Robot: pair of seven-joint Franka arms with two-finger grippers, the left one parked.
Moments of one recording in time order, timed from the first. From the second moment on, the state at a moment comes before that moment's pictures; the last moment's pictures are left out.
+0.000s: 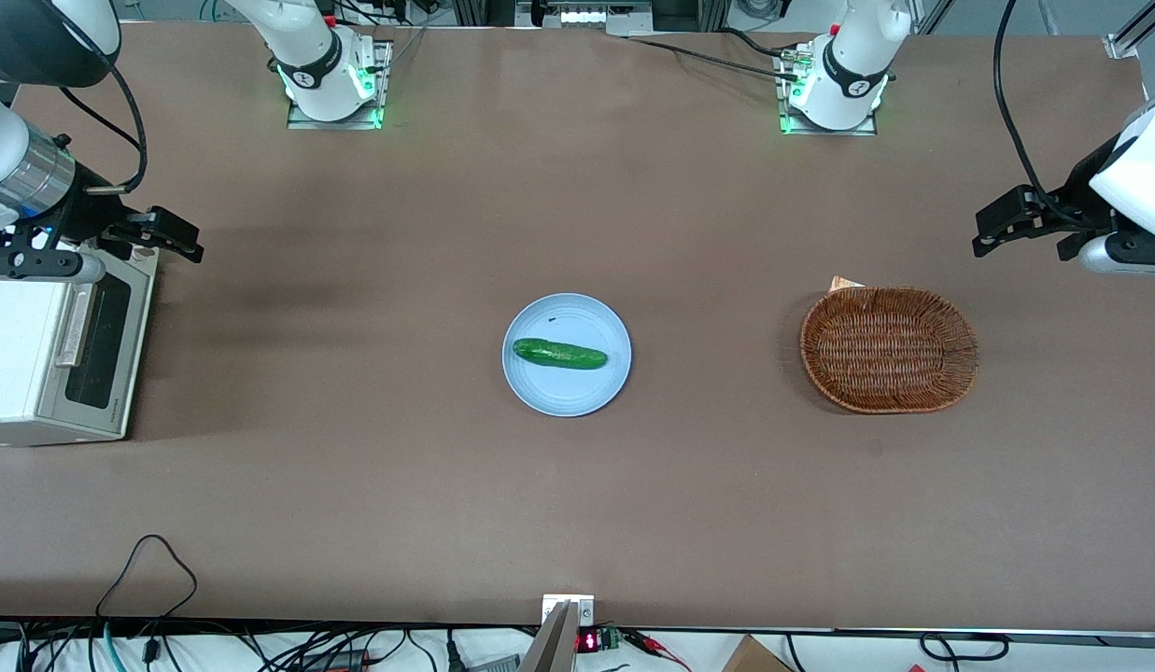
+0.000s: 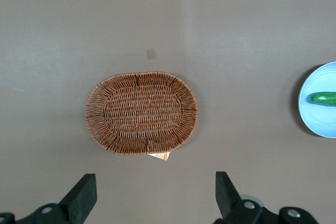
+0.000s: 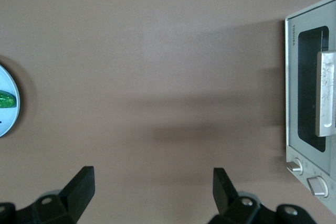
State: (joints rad) arm 0.02 -0.01 0.00 -1.81 0.03 1.77 0.06
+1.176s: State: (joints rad) arm 0.02 0.00 0.00 -1.79 0.03 1.75 0.06
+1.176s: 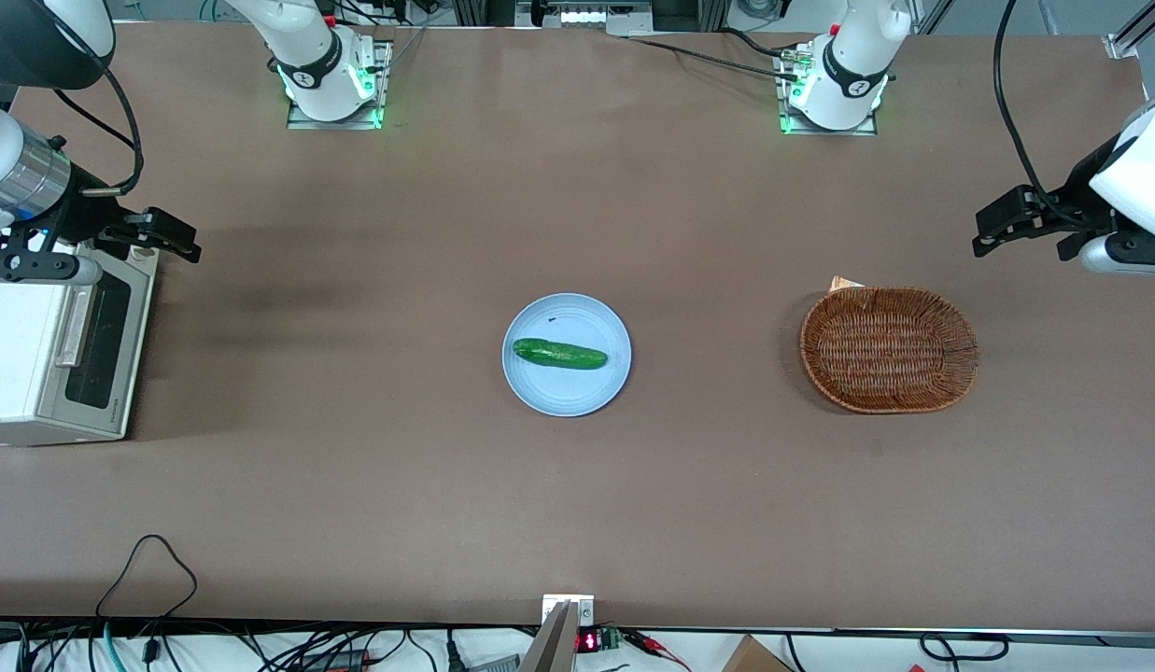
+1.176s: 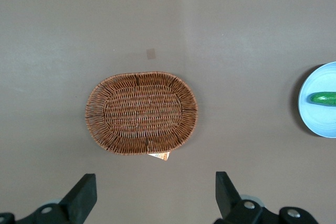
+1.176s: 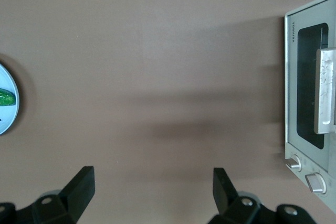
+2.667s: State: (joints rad) arm 0.01 0.03 -0.01 -1.76 0.06 1.70 0.07
